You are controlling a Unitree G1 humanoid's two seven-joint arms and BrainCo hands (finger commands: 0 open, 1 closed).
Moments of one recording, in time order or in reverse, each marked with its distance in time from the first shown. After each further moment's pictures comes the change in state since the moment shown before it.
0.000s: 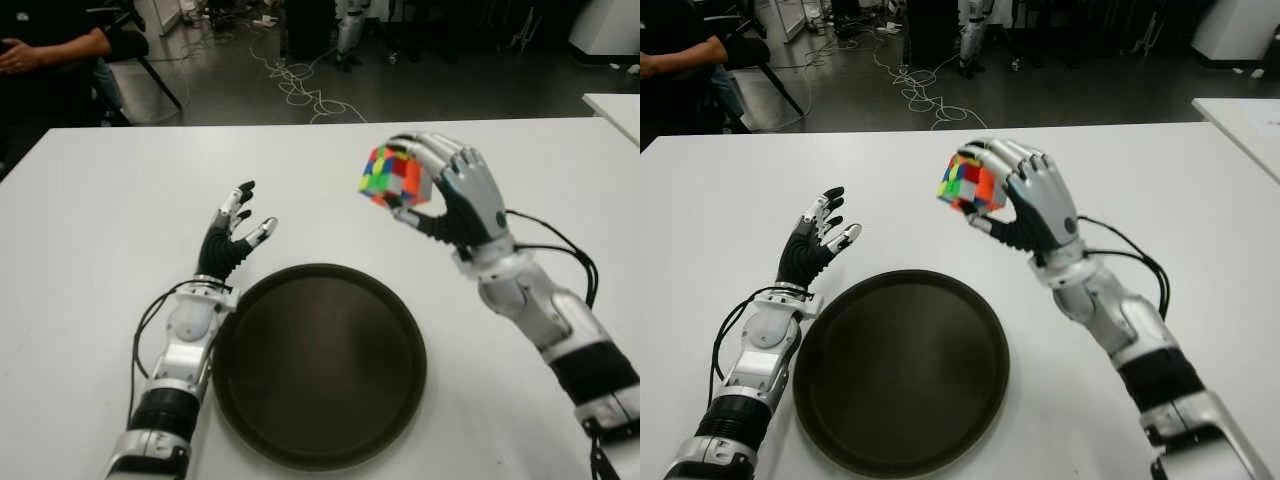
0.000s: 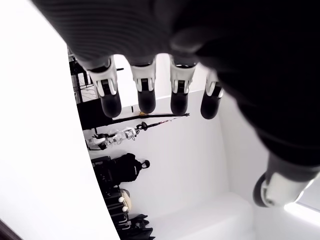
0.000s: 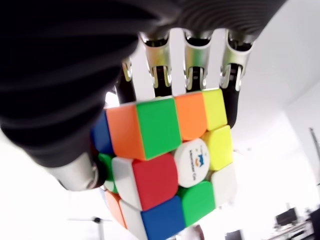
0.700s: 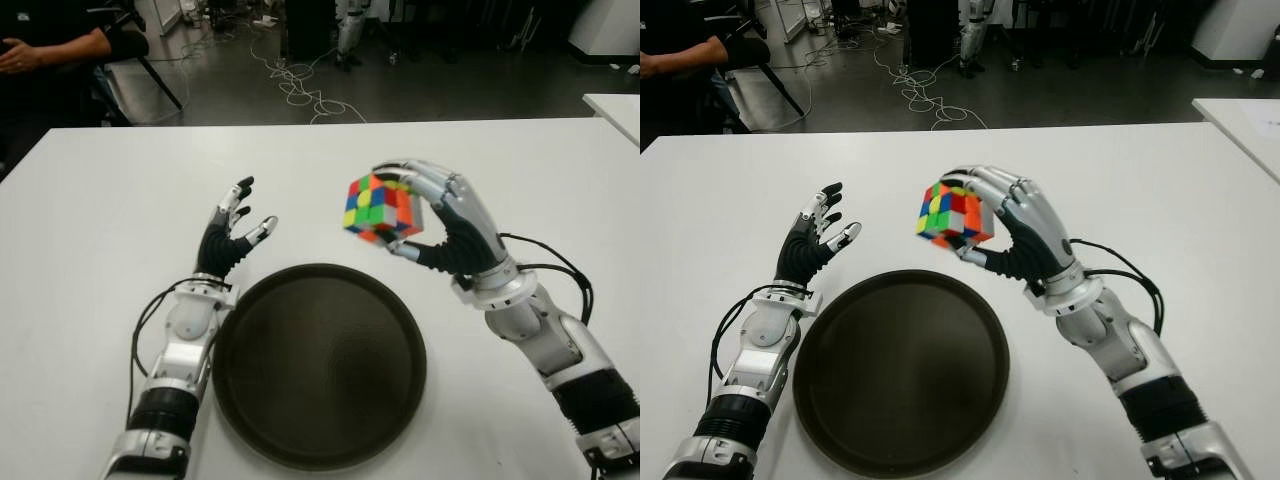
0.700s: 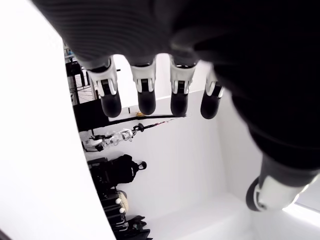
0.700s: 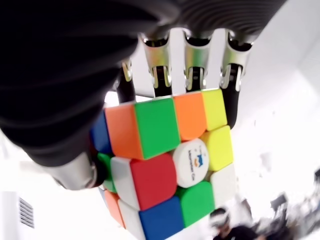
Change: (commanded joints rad) left arm 0.001 -0.004 -0.002 -0.013 0.003 0.015 0.008; right arm 0.059 0.034 0.013 -0.023 0.299 -0.155 0.363
